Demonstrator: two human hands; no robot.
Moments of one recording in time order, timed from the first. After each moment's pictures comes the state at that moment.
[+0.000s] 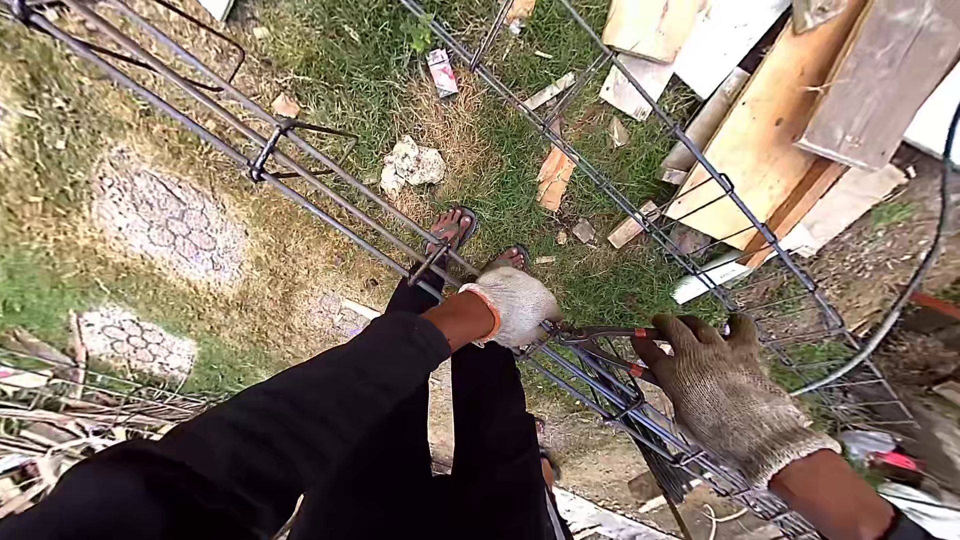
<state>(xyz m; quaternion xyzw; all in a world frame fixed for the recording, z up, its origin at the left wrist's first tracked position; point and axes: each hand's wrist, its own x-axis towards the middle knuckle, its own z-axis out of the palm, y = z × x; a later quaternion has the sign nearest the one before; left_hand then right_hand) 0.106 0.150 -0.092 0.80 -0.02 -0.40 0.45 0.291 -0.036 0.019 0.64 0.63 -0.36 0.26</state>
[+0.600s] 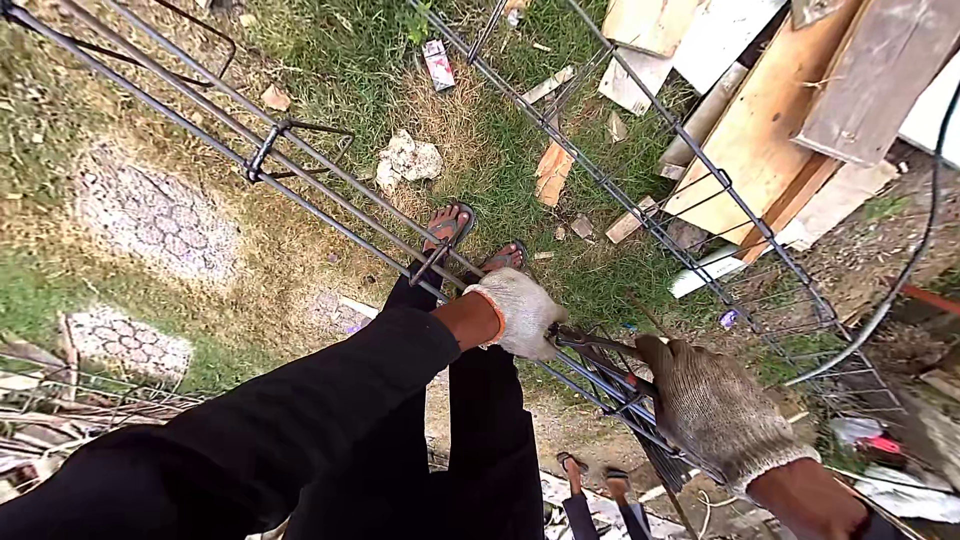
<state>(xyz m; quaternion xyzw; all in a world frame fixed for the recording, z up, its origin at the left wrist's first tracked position) 0.101 0.140 -0.094 0.80 -0.02 -0.40 0.45 0.268 -0.037 0.028 0.67 0.52 -0.42 0.32</state>
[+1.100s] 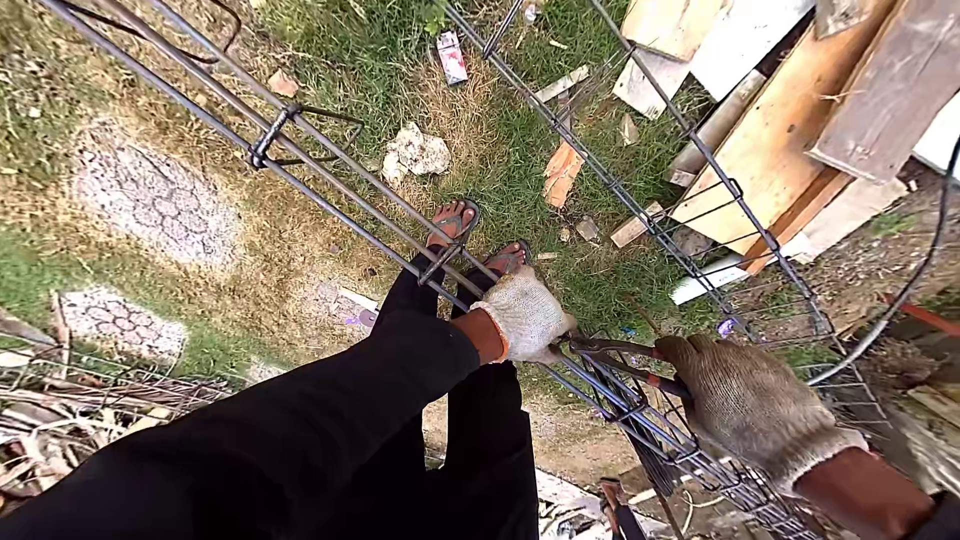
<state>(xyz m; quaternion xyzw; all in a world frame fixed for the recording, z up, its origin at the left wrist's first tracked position) 0.094 0.132 -0.095 0.85 -0.02 -0.32 0.42 0.305 -0.014 0.023 0.61 0.57 -0.44 0.32</state>
